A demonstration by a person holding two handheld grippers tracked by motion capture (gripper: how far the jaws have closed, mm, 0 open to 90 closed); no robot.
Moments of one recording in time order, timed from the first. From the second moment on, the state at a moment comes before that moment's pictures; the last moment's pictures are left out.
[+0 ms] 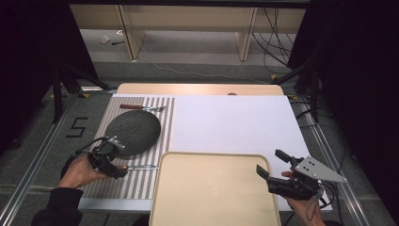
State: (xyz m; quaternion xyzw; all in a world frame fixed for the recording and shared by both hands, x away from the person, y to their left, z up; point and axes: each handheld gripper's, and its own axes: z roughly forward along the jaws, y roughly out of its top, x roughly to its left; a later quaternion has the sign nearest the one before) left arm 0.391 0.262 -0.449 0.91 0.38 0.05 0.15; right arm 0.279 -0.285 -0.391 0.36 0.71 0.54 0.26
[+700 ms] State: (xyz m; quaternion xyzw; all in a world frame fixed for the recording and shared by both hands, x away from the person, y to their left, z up) left arm 0.405 0.264 -0.464 0.91 0.38 0.03 0.13; right arm 0.279 -0.284 -0.391 0.36 0.71 0.54 0.25
